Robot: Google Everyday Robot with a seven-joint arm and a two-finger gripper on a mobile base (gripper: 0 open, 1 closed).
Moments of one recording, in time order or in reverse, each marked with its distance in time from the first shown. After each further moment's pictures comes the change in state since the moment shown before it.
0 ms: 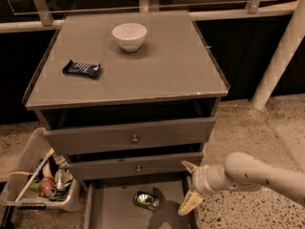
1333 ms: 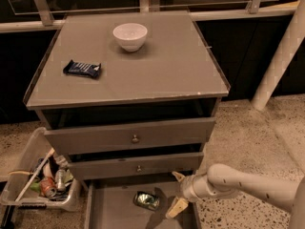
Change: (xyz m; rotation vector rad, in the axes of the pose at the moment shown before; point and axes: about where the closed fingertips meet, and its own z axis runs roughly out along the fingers) arm 0.050 -0.004 0.119 -0.065 -0.064 0.114
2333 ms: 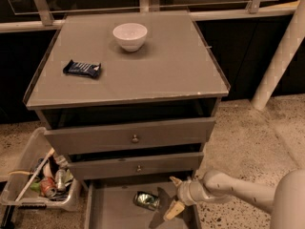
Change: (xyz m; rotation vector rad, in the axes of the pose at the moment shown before) arm 0.040 -0.012 0.055 -0.019 -0.037 0.016
